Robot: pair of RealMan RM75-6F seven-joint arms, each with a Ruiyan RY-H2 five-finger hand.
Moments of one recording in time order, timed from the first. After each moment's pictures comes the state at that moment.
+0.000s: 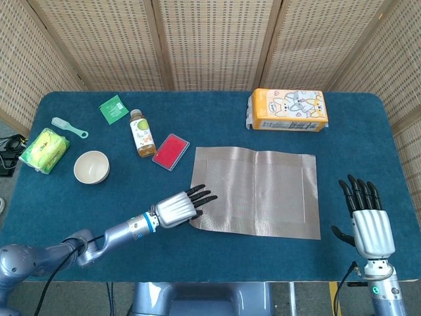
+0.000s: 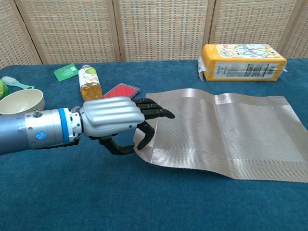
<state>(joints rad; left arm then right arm) -0.95 -1.69 0.14 -1.10 1.75 1.05 -0.05 0.12 -1.22 0.09 -1.70 -1.53 1.54 -0.22</state>
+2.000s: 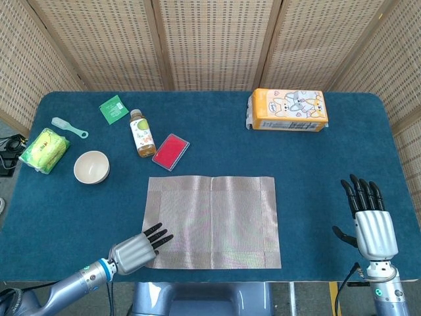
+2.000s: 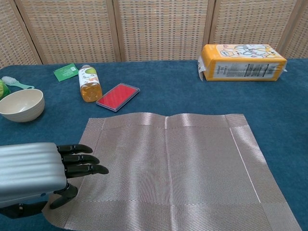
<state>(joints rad) -0.68 -1.28 0.23 -1.83 1.57 0.86 0.74 0.11 -1.20 0.10 -1.72 -1.55 1.55 -0.20</state>
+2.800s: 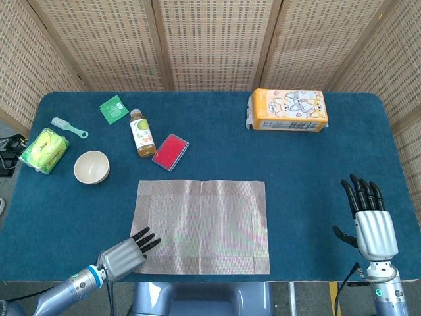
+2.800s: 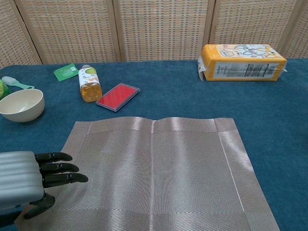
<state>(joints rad) -0.62 -1.22 0.26 -1.89 1.52 0.85 0.85 0.11 -1.20 0.10 -1.73 -1.55 1.55 -0.20</state>
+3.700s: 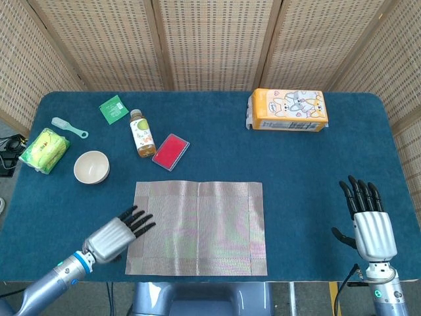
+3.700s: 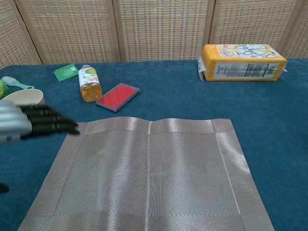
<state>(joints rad) -0.59 -1.11 0.16 -1.90 1.52 1.01 0.49 0.11 -1.20 0.09 -1.73 -1.55 1.54 -0.22</state>
